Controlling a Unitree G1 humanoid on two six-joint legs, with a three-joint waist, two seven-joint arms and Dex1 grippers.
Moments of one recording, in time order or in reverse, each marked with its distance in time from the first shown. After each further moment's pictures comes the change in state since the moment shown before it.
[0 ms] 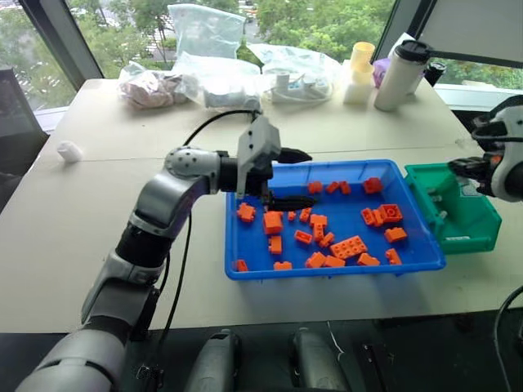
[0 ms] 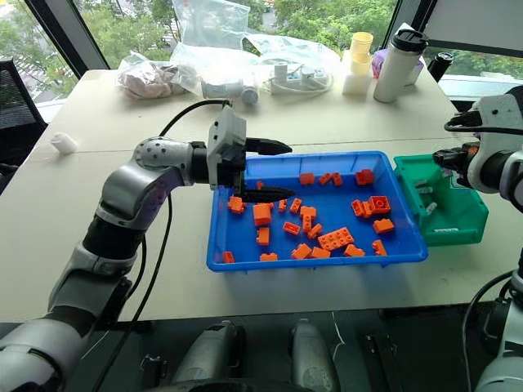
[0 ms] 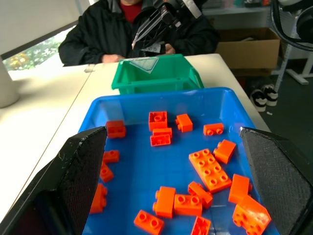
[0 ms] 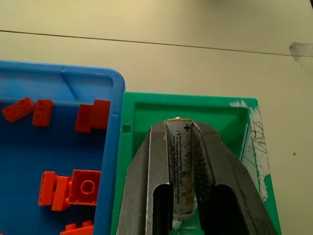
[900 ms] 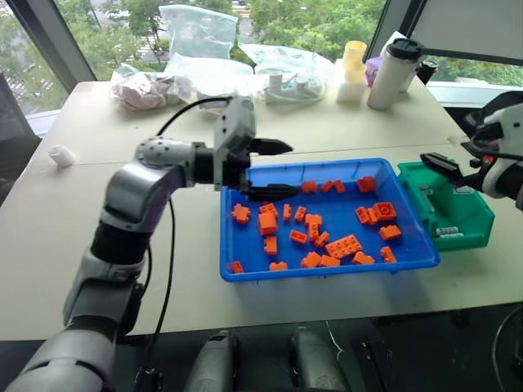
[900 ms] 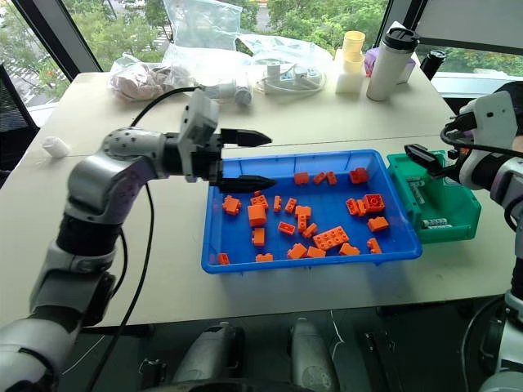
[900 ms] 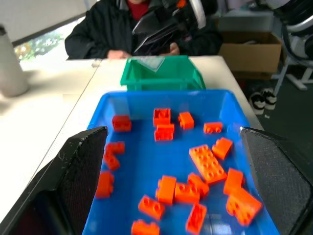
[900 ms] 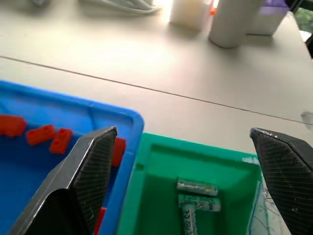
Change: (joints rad) left arm 0.100 0.231 0.173 -0.174 -0.121 0.235 -0.008; right arm 0.195 0.043 -0.067 -0.051 0.095 -0.414 0.121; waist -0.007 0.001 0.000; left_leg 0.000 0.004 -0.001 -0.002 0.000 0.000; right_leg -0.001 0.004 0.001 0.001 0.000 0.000
